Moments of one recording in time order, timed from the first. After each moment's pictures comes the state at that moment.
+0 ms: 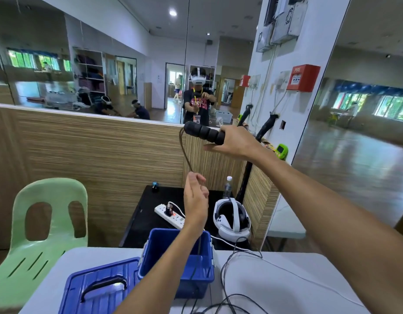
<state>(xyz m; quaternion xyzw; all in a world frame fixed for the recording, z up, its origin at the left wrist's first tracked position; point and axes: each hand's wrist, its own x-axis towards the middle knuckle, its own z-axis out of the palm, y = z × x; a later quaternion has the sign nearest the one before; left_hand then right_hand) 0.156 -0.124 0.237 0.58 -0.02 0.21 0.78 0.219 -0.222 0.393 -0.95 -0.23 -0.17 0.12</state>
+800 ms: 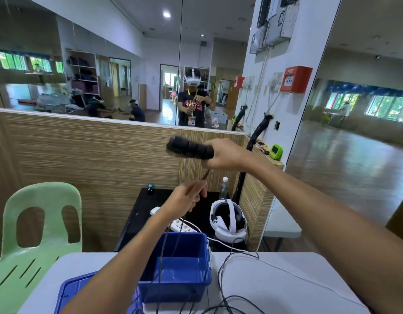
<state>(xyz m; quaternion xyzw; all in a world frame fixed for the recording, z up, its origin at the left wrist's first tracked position) 0.184 -0.071 0.241 0.78 -0.20 0.03 0.59 0.191 -0.218 0.386 -0.93 -0.32 -0.05 0.17</state>
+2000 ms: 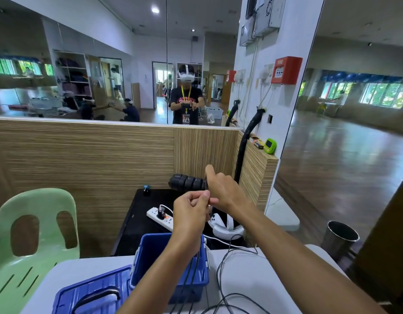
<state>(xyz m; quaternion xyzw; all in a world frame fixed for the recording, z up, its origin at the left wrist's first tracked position) 0.106 -0.143 0.269 0.61 0.03 0.11 0.79 0.190 -0.237 0.286 -0.96 -0.22 -0.17 0.06</state>
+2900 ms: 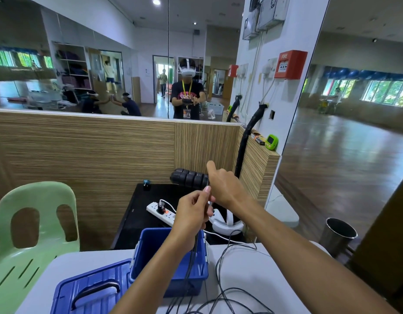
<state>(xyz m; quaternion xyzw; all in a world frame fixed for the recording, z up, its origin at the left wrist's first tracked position) 0.118 -0.135 0.251 0.66 0.01 0.03 0.75 0.197 -0.237 0.280 -0.95 -0.23 -0.21 0.05</state>
